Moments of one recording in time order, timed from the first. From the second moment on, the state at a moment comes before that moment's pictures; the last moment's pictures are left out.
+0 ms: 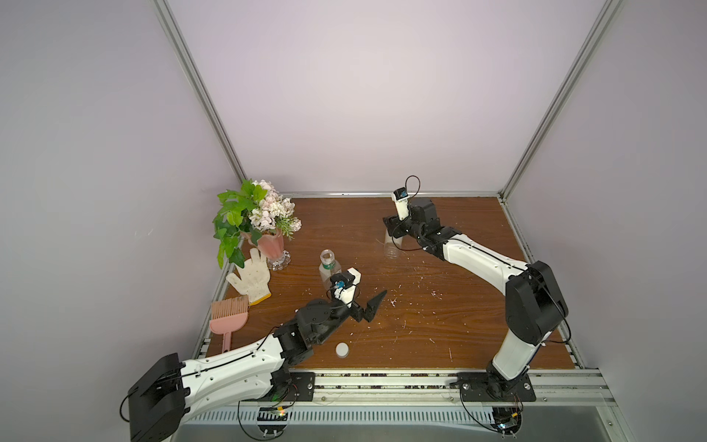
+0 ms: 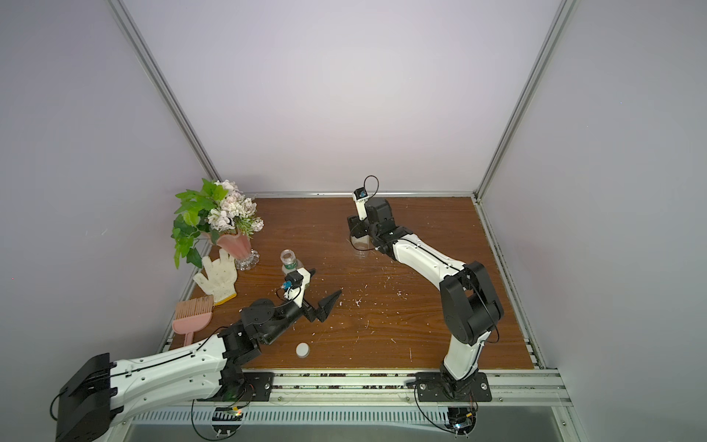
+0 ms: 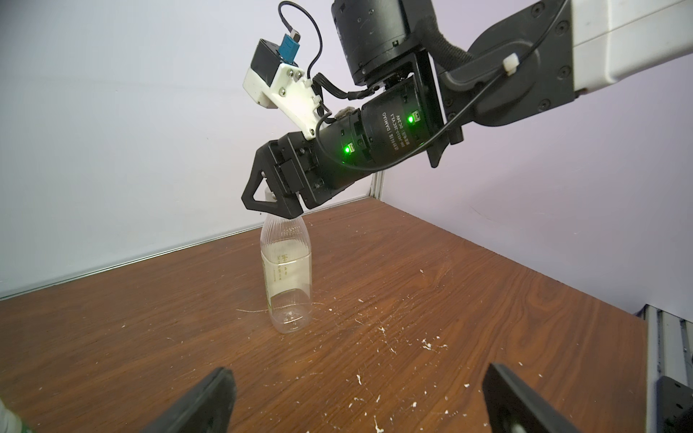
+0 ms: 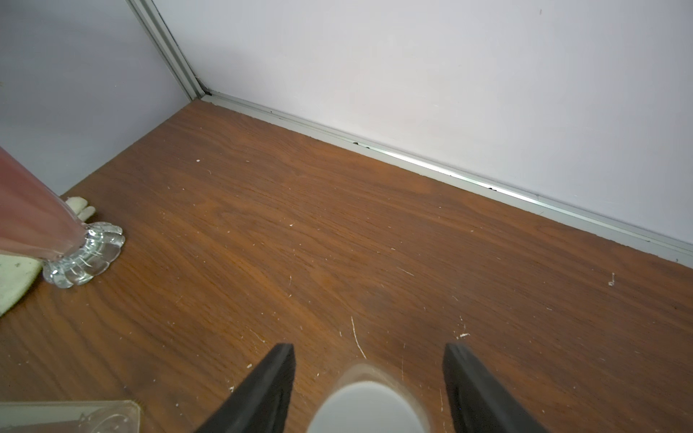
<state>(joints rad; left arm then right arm) -0.99 0.87 0.31 0.54 -0.27 -0.08 0.57 1.76 1.34 -0.05 0.07 0.05</state>
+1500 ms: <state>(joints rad) -0.92 0.50 0.35 0.02 -0.75 -0.11 0.57 0.88 0.91 -0.37 -0.04 0.03</state>
